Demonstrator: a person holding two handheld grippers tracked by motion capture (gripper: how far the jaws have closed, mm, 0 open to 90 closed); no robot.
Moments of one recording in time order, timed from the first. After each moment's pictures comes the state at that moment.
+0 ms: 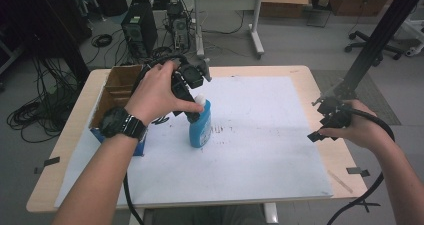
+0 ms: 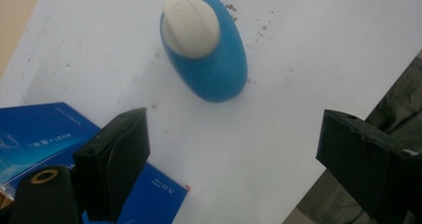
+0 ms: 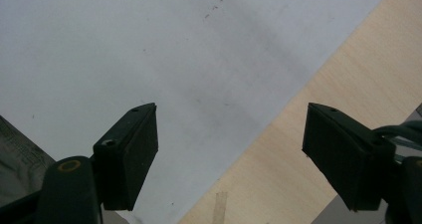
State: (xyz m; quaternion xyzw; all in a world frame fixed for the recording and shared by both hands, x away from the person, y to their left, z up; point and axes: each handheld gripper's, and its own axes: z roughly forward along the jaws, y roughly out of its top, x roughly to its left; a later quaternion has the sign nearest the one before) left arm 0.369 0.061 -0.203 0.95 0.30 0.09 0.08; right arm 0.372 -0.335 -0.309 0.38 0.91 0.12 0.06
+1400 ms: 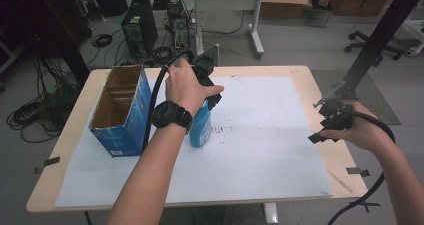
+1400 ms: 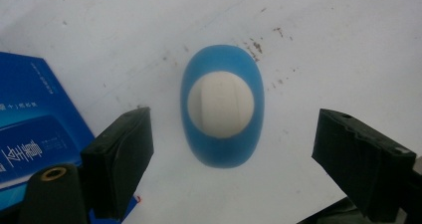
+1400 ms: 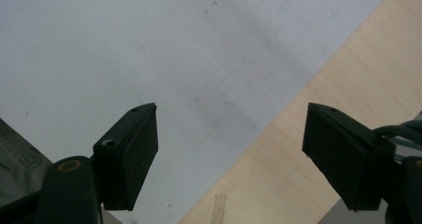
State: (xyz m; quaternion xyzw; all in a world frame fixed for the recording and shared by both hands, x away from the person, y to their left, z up) left arm 0.409 0.029 -0.226 0.86 0.50 0.08 0.08; right arm 0.371 -0.341 -0.316 0.38 0.91 0.13 0.06
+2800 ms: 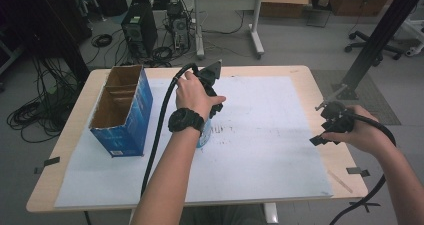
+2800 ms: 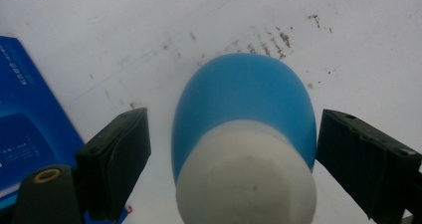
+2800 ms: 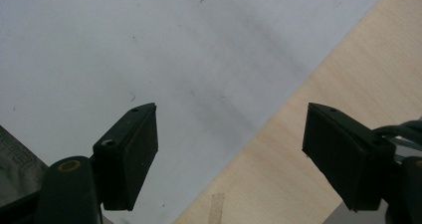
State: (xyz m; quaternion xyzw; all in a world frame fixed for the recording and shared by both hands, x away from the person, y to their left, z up) left arm 0.431 0.020 -0.281 0.85 0.52 0.07 0.03; right arm 0.371 -0.351 -0.328 0.38 0.91 0.13 0.06
